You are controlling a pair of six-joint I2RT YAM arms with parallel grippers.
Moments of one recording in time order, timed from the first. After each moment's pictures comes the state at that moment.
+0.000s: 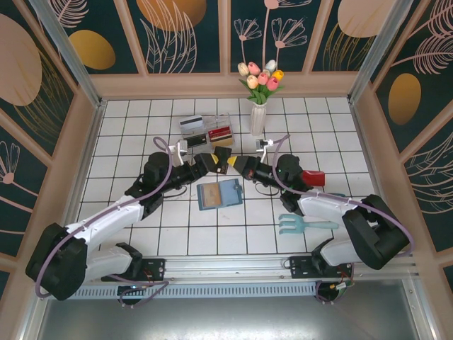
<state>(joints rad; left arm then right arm) -0.56 1.19 0.56 0.40 0.43 -1.10 0.63 1.37 0.51 0.89 -0.53 1.25</state>
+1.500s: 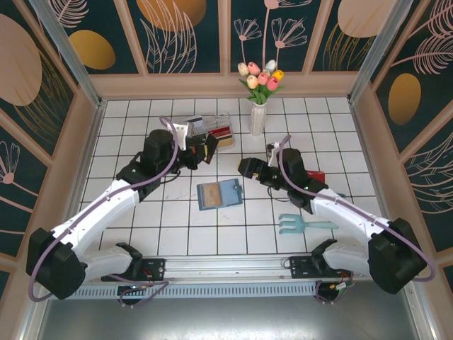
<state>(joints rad) -0.55 1.20 0.93 -0.17 0.21 -0.44 0.60 1.18 0.65 0.04 -0.29 0.82</state>
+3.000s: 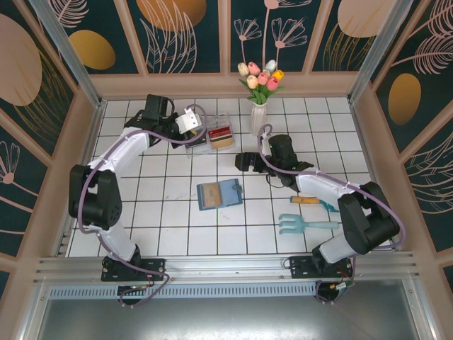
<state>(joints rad) -0.25 1.77 1.40 -0.48 0.51 0.89 0.50 1.49 0.78 0.08 -0.29 0.47</state>
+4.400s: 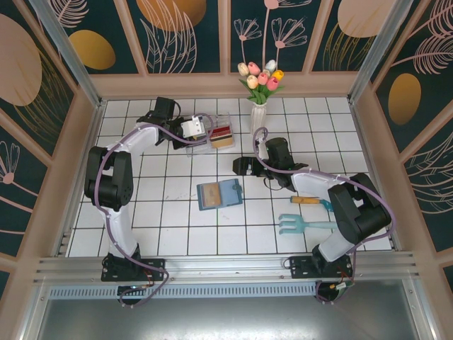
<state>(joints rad) -0.23 1.98 1.47 -0.47 0.44 1.07 0.50 1.58 0.77 0.13 -0.37 0.47</state>
